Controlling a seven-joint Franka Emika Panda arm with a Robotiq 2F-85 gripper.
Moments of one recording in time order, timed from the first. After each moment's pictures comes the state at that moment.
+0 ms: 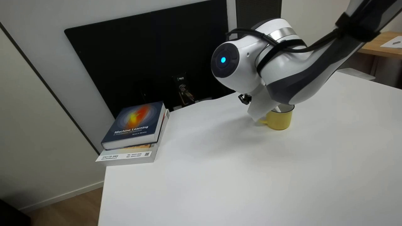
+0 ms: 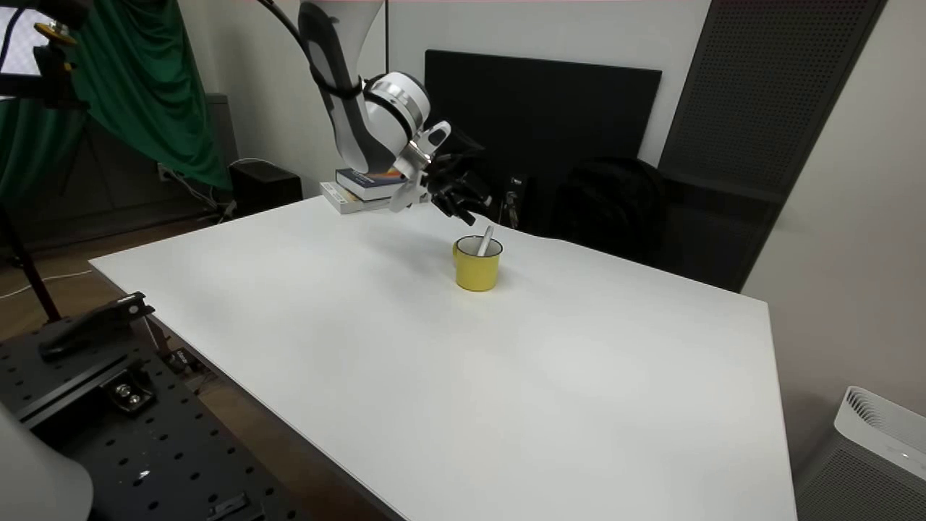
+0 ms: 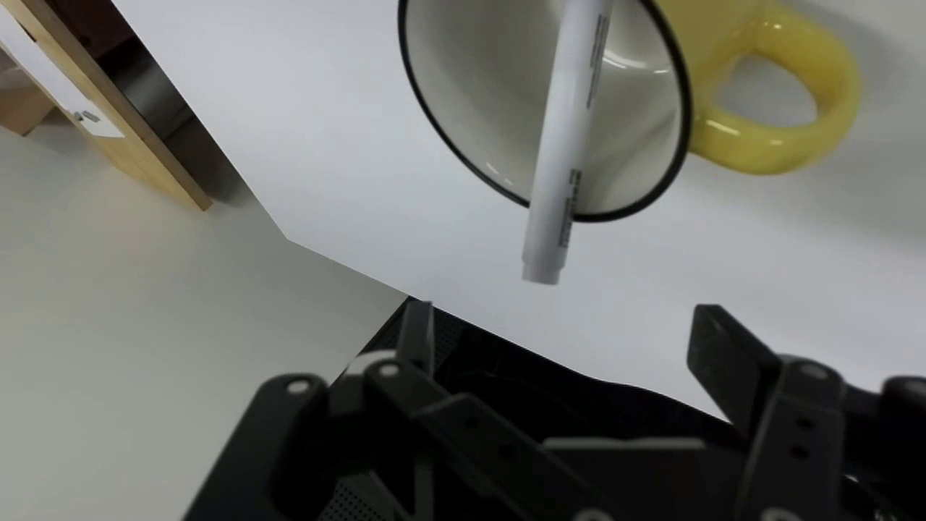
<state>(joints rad) 0.22 0.91 0.06 -1.54 -1.37 2.27 1.41</state>
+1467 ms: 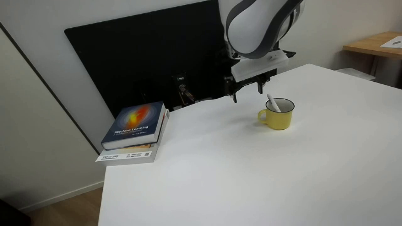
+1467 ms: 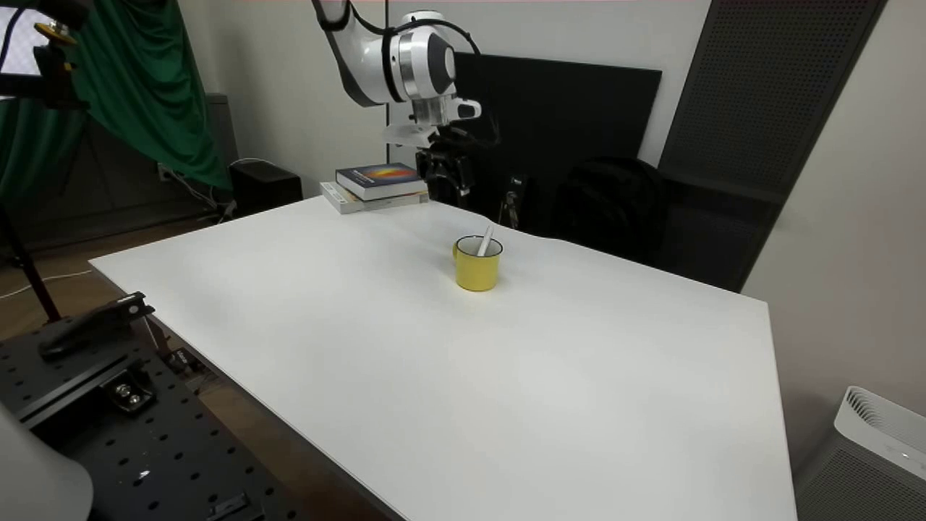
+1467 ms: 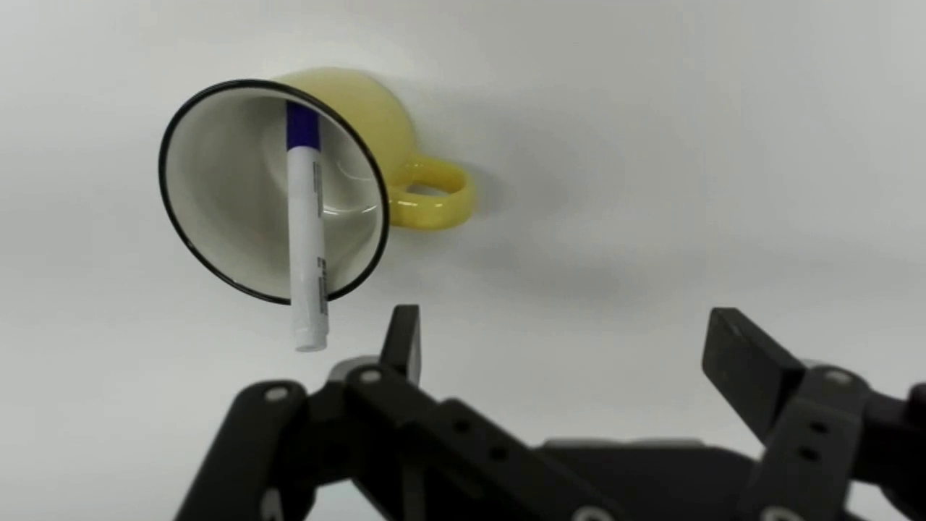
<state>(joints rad) 0.17 0.83 0.07 -1.49 -0.32 2.41 0.61</state>
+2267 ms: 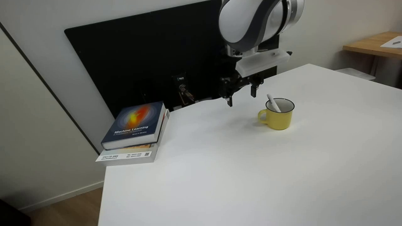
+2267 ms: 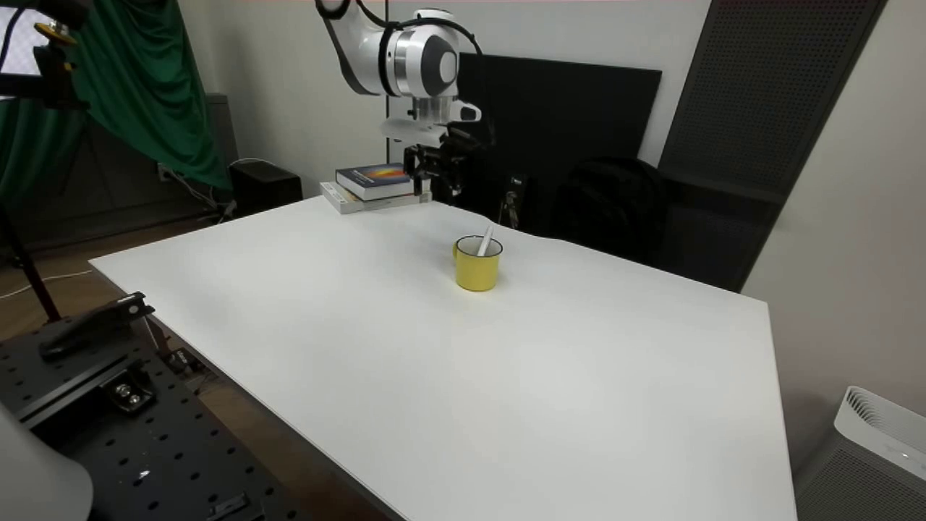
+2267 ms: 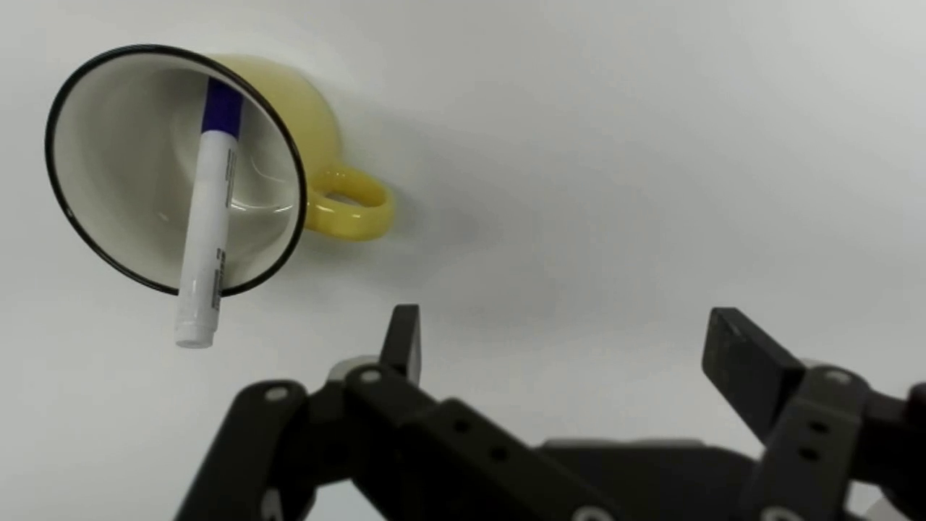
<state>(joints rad) 0.18 0.83 0.07 -1.49 -0.10 2.41 0.25</state>
